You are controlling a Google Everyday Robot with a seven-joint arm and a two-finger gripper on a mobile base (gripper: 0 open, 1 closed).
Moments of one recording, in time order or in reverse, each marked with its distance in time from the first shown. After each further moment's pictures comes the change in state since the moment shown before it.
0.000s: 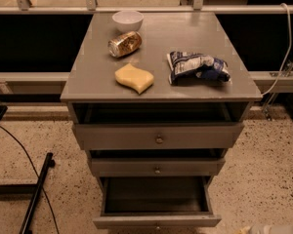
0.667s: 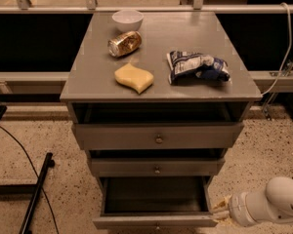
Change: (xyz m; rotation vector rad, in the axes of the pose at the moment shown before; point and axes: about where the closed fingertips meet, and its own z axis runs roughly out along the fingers) arm 0.022 -0.092 0.047 0.005 0.032 -0.004
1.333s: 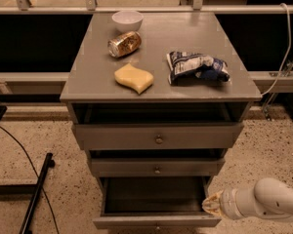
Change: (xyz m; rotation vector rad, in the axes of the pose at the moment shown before) arm 0.015 -0.036 0.050 0.081 -0.027 -0.038
